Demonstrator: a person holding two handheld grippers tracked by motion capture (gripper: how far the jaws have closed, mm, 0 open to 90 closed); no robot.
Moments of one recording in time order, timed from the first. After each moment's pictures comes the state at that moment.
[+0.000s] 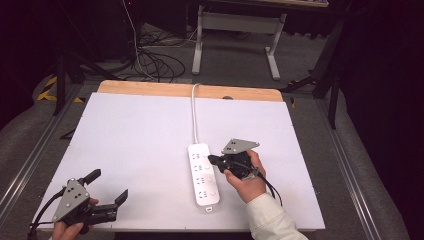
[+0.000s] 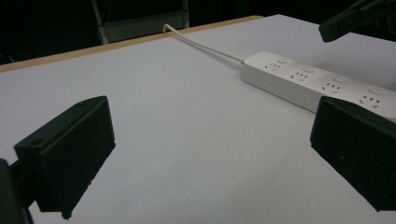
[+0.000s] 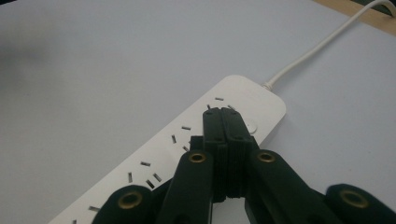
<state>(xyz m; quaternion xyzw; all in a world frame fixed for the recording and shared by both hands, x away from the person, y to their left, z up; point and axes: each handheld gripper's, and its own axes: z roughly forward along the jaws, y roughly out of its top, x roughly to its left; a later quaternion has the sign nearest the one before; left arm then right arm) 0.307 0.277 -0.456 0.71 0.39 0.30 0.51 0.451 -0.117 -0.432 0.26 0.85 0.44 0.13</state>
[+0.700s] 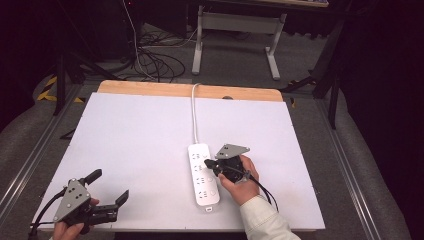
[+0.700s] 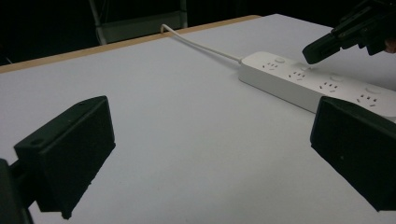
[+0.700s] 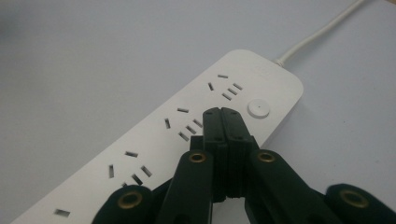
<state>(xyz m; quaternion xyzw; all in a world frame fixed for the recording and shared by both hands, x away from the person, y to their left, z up) 0.307 0.276 -0.455 0.71 0.39 0.30 0.50 0.454 -0.105 -0.460 0.26 0.86 0.42 0.14</state>
